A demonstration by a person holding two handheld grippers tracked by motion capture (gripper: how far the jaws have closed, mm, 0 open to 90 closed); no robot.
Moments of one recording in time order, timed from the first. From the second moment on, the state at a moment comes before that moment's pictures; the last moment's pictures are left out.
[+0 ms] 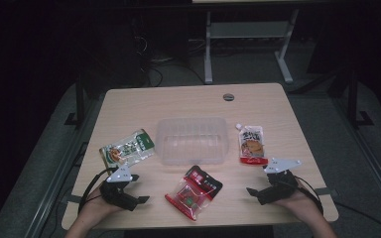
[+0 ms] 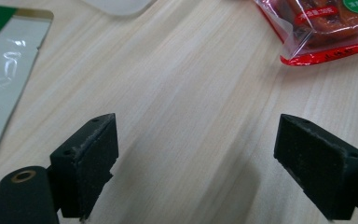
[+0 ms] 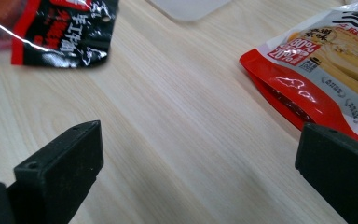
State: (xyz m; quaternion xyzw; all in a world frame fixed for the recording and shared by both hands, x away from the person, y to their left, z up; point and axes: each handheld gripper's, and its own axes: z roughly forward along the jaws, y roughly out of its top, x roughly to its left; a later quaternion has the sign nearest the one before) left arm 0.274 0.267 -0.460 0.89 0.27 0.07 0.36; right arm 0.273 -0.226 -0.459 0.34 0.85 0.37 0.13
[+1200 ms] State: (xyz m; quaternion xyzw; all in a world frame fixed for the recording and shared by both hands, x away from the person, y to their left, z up) left arm 0.255 0.205 -0.424 0.88 0.24 -0.01 0.41; right arm 0.274 -0.223 -0.455 0.34 0.85 0.38 0.12
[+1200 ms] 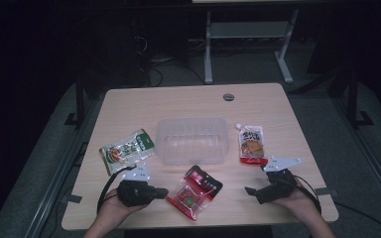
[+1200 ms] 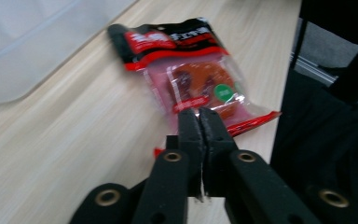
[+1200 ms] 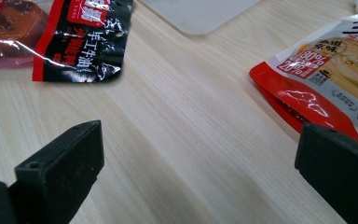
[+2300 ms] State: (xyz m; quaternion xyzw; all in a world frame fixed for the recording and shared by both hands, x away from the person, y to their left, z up) left arm 0.261 0.099 -0.448 0.91 0.17 -0.04 0.38; right arm 0.276 -0.227 -0.455 0.35 0.85 0.38 0.12
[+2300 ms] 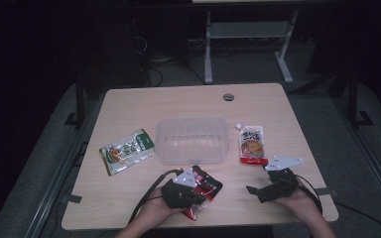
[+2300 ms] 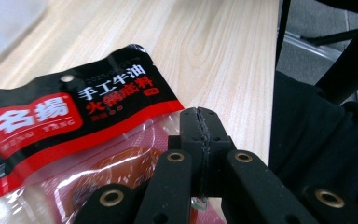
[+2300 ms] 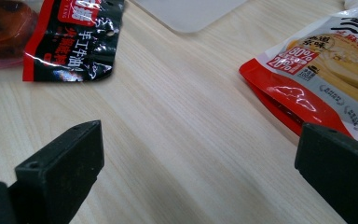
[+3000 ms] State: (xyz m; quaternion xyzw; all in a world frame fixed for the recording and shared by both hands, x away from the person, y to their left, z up) left arm 0.258 0.118 -0.450 0.92 0.18 -0.05 0.35; right arm 0.276 -0.227 -0.455 0.35 0.85 0.38 0.12
